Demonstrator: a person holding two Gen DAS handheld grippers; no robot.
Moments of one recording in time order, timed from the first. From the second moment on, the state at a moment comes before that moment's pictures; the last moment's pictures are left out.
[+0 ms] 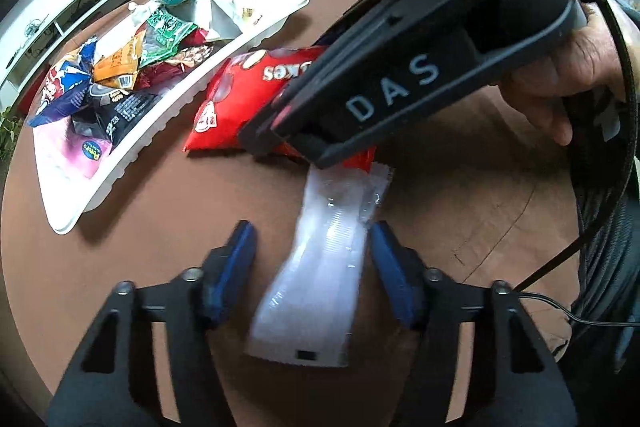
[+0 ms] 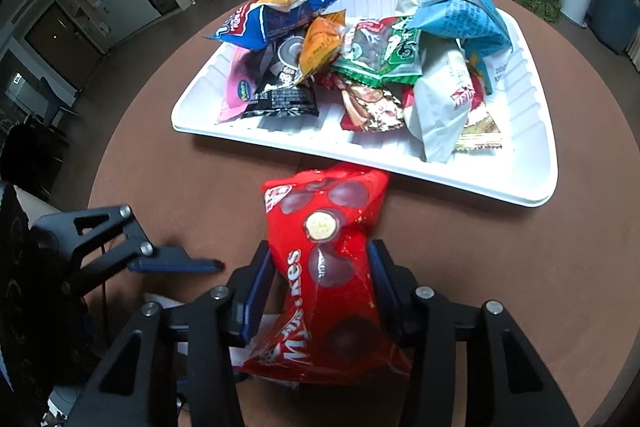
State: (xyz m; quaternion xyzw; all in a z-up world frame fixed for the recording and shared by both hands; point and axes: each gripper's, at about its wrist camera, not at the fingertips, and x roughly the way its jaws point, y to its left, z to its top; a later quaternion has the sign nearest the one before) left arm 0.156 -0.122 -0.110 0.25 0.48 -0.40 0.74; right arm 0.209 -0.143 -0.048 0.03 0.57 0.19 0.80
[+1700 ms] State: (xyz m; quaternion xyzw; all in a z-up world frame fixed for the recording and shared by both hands) left arm 0.159 -0.044 -0.041 0.04 0.45 -0.32 0.83; right arm 0.160 -0.214 0.011 0.16 0.49 0.15 0.84
